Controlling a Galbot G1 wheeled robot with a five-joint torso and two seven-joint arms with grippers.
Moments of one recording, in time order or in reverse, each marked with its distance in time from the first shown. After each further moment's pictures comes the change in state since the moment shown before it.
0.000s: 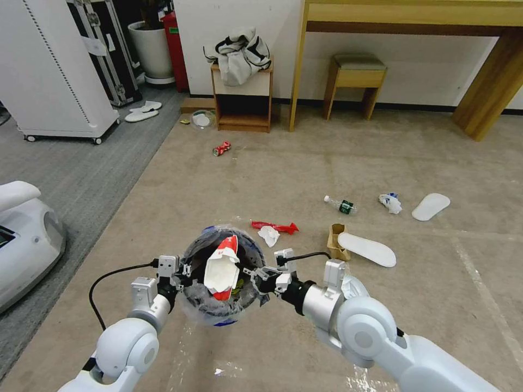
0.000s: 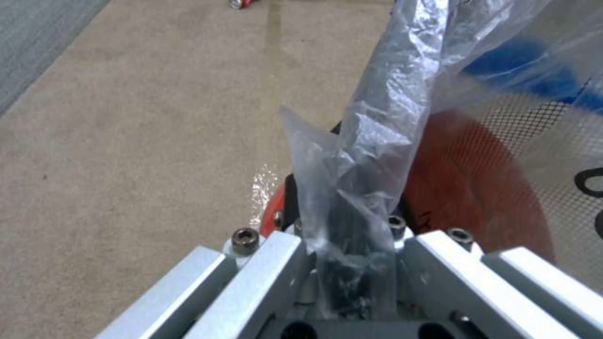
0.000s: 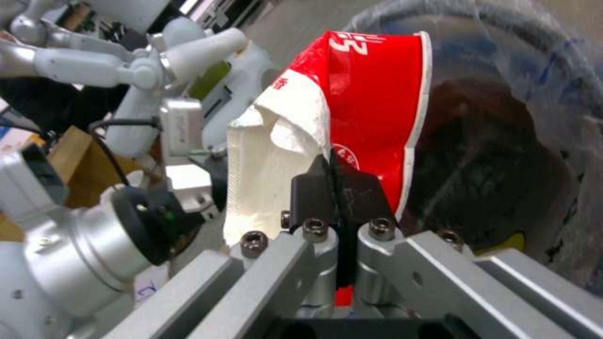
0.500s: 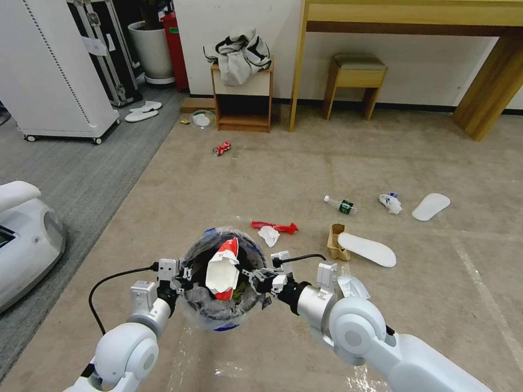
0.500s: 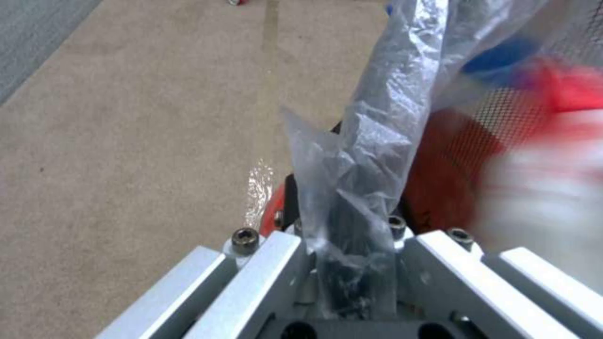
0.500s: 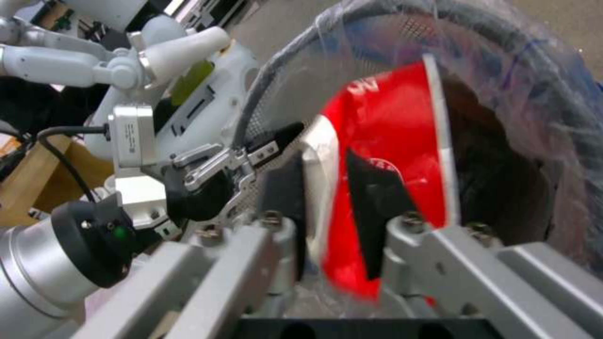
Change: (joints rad) left arm 0.038 -0.009 -0.014 -0.026 0.005 0.001 0.007; right arm 0.000 0.020 -0.008 -0.034 -0.022 0.011 0.012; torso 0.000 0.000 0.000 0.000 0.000
